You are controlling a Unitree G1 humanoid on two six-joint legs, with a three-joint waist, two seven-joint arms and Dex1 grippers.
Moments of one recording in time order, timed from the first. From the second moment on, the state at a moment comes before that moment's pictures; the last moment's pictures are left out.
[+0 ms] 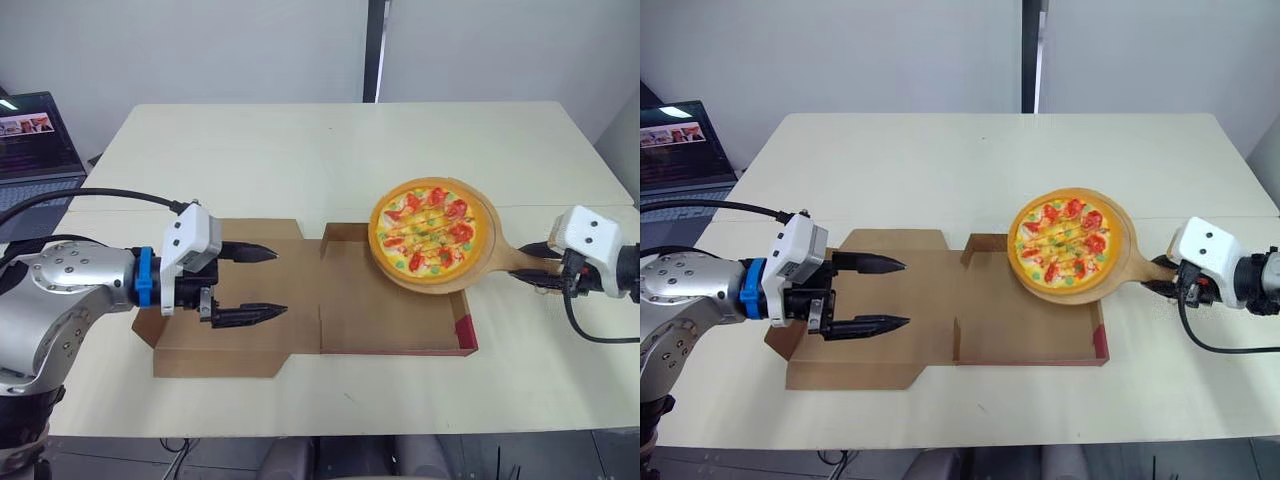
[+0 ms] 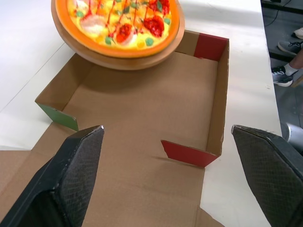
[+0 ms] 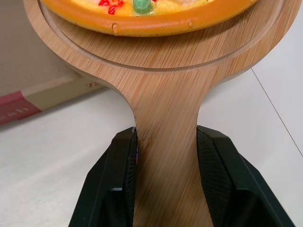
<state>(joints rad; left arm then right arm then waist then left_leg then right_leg) -0.28 1.01 0.17 -0.45 -0.71 0.68 -1.15 -0.21 -1.19 -0.15 -0.23 0.26 0.47 1.09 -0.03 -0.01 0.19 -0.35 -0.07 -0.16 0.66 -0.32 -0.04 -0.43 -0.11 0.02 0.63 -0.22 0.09</state>
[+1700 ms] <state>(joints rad) -0.38 0.87 0.12 -0.48 -0.76 0.70 -1.08 -0.11 -1.08 -0.48 -0.12 0.22 0.59 1.02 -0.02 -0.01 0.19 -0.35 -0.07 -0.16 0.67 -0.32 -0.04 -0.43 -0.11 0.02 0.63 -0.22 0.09</state>
